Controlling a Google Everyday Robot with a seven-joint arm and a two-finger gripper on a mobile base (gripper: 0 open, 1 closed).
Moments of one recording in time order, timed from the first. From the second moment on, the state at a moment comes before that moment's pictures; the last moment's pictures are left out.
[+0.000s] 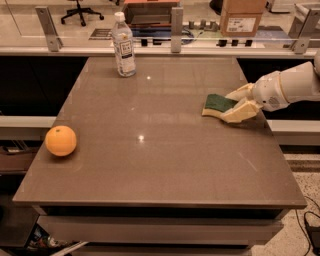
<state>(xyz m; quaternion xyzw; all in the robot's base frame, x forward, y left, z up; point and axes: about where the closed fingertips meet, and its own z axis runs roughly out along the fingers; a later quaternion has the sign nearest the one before) 0.621 -0.216 0.824 -0.52 0.74 0.18 0.37</state>
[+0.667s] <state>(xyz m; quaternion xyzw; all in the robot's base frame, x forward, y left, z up) 0.621 -0.216 0.824 -0.52 0.74 0.18 0.37</state>
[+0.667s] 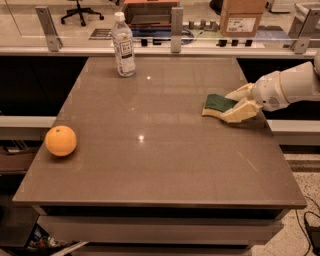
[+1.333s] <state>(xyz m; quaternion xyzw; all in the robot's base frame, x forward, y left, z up) 0.621 -0.215 0.824 -0.52 0.74 0.18 0.37</state>
